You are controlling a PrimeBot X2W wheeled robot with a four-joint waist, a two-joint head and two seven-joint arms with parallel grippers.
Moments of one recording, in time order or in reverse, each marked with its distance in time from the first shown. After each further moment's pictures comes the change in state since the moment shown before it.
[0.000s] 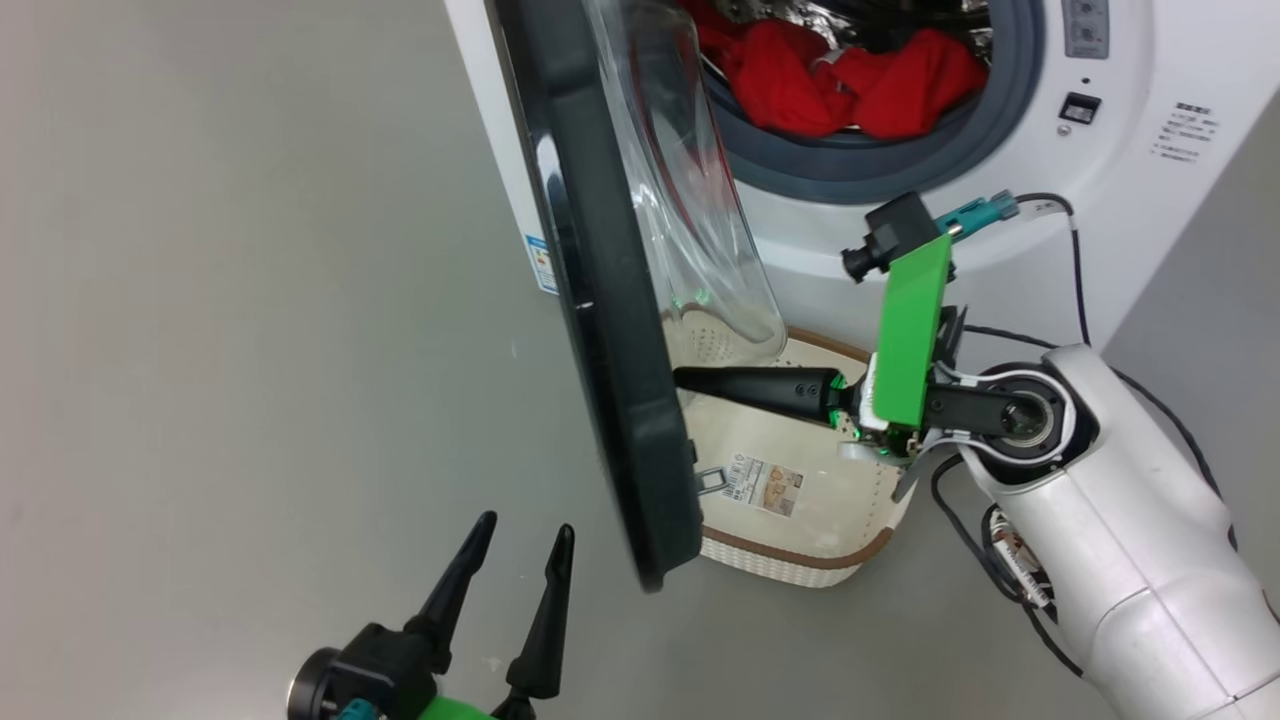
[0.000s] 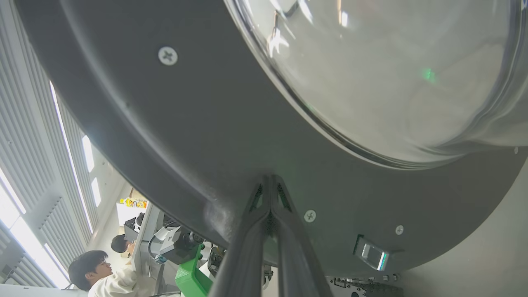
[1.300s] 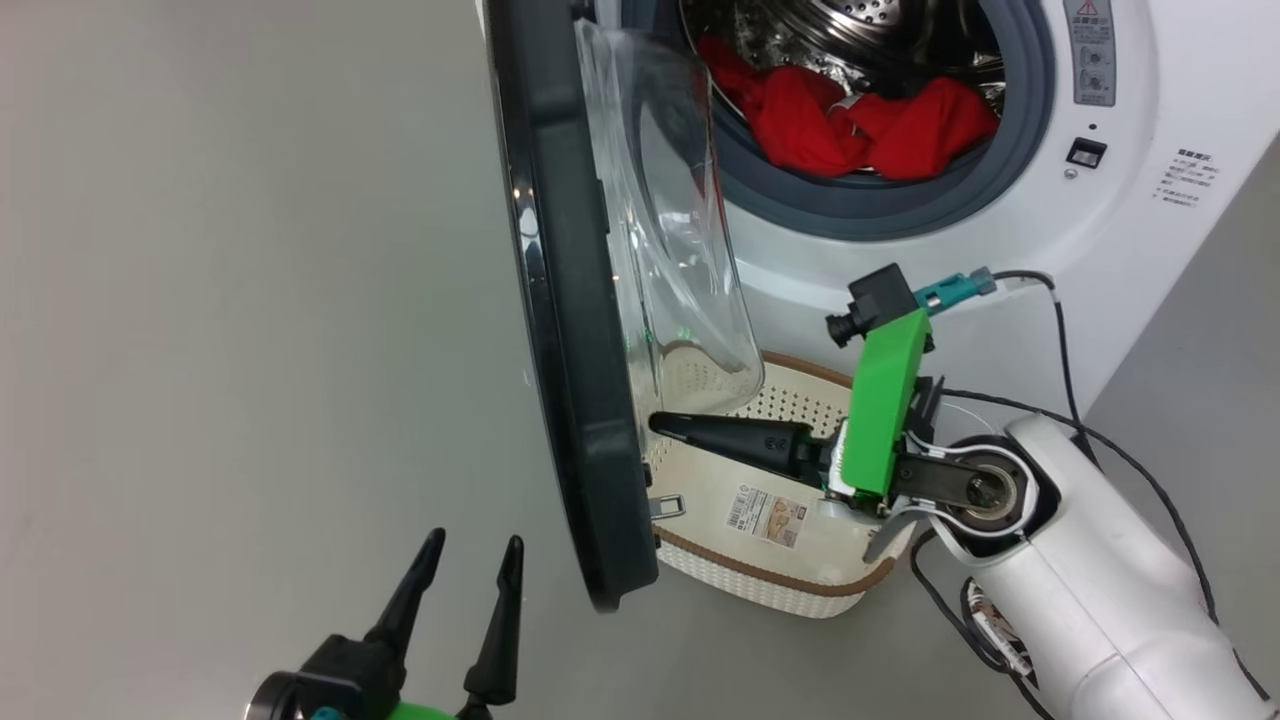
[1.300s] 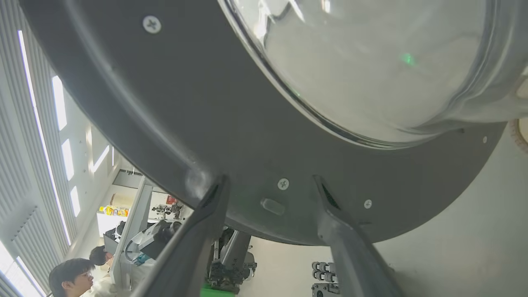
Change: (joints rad) left arm 0.024 0.000 0.070 0.036 0.035 0.016 0.000; right arm 0.086 0.022 0.046 -0.016 -0.053 0.000 -0.123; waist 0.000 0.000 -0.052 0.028
